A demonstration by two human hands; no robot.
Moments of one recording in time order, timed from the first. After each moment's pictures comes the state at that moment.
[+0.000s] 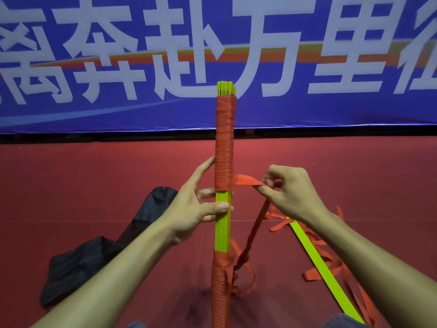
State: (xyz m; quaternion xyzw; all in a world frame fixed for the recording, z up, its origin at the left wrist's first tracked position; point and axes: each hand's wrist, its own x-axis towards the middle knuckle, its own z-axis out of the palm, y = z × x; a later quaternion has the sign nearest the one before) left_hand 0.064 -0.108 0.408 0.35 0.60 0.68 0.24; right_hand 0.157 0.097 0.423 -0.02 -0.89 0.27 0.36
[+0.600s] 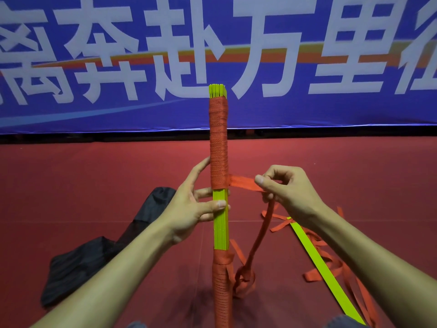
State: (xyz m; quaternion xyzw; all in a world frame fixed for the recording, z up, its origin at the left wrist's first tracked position) left_hand 0.059 -0.110 0.406 0.33 0.61 0.69 0.22; right_hand 0.158 0.091 0.423 0.00 -0.76 0.59 0.27
